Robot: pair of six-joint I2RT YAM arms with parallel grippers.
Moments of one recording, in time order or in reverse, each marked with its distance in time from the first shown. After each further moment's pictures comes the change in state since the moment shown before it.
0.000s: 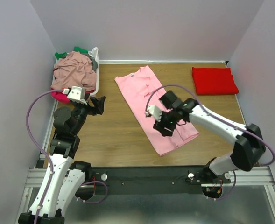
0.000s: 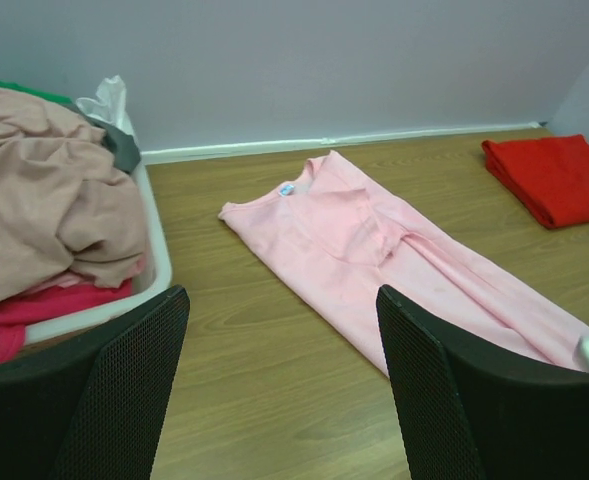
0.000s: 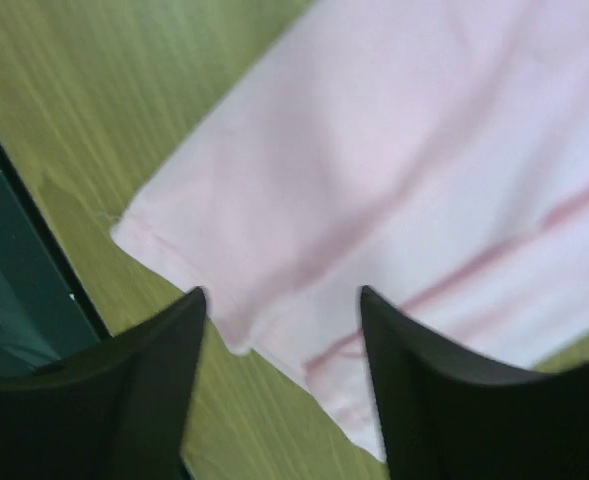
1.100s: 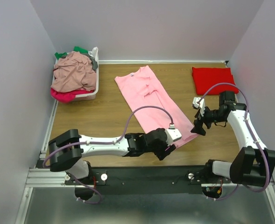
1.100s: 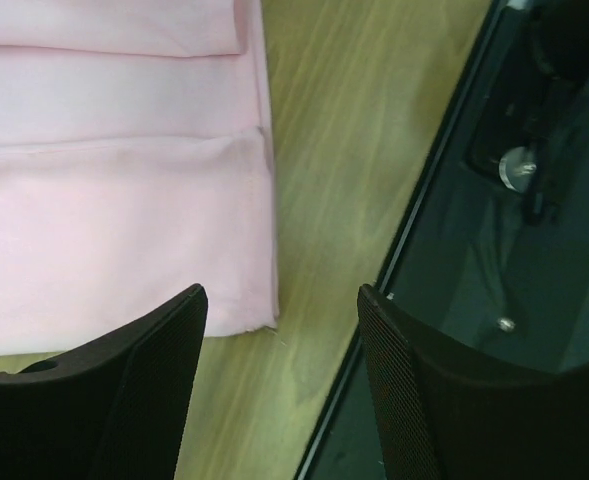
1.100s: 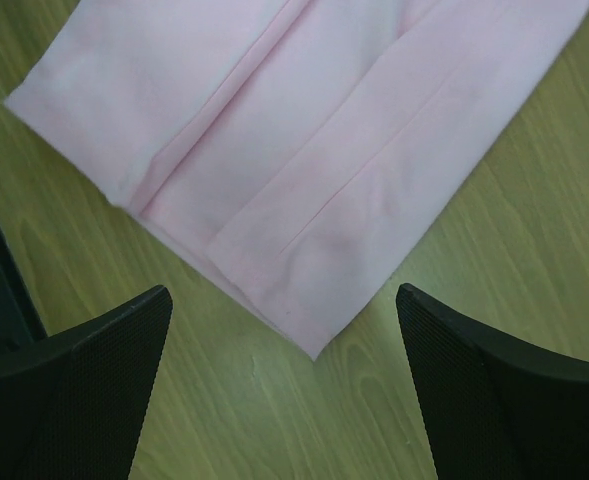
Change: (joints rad) left arm -1.115 0.877 0.192 0.015 -0.180 -0.040; right arm -0.920 -0.304 -0.222 -0.105 -0.543 -0.591
